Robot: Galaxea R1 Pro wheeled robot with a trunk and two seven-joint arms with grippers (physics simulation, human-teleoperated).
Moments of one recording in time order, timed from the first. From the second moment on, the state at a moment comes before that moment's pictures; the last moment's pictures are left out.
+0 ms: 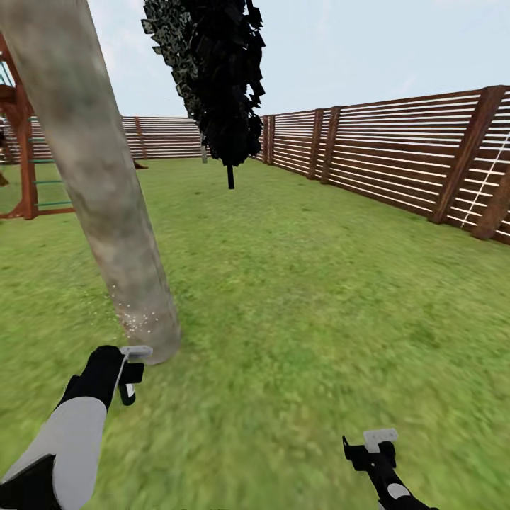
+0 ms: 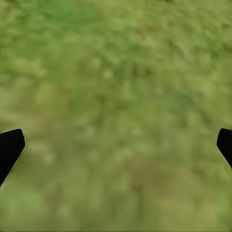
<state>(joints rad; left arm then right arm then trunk) -0.83 0.05 0.56 -0.65 -0.69 0.77 -0.24 -0.52 -0.07 -0.25 -0.14 0.36 -0.42 -0.07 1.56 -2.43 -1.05</state>
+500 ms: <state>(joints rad) -0.93 0.02 0.56 -0.74 -0.70 0.86 -0.25 -0.52 -0.07 -0.25 -0.14 0.36 -0.42 -0.07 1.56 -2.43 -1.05</state>
